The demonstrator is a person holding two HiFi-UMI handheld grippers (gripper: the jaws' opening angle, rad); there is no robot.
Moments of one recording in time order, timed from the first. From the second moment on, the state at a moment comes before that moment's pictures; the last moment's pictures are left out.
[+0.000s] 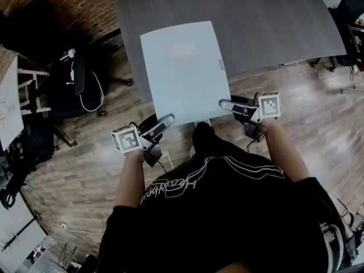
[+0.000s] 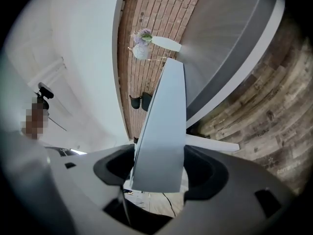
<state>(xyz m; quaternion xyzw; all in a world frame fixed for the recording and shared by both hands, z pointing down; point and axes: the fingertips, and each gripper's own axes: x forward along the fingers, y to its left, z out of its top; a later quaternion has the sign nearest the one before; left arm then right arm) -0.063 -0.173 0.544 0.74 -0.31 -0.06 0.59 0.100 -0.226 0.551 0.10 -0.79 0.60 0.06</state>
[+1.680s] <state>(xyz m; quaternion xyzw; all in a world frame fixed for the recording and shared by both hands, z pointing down) -0.076 -0.041 0.370 0.87 -0.33 -0.05 0.36 0.087 -0.095 0.363 0.08 -0.93 0.35 -0.01</state>
